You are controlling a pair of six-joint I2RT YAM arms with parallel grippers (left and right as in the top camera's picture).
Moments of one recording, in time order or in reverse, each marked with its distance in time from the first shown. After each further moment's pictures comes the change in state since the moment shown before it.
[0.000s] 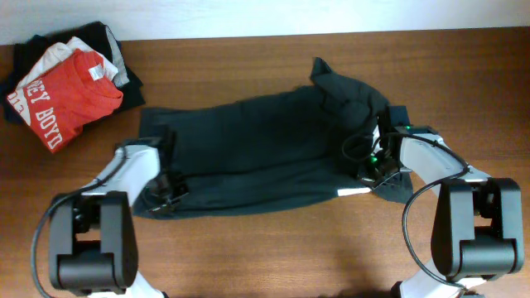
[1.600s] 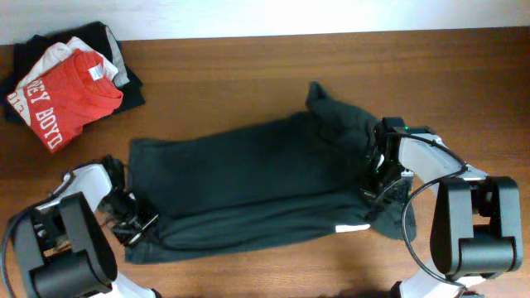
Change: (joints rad) left arm 0.342 -0.011 -0.122 -0.144 0.216 0.059; right arm 0.003 0.005 -0.007 -0.271 0.060 0.180
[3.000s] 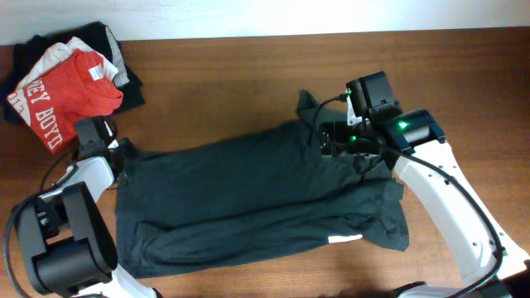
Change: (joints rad) left arm -0.032 0.061 0.065 0.918 -0.180 0.170; right arm 0.293 -0.315 0.324 0.054 0.092 -0.180
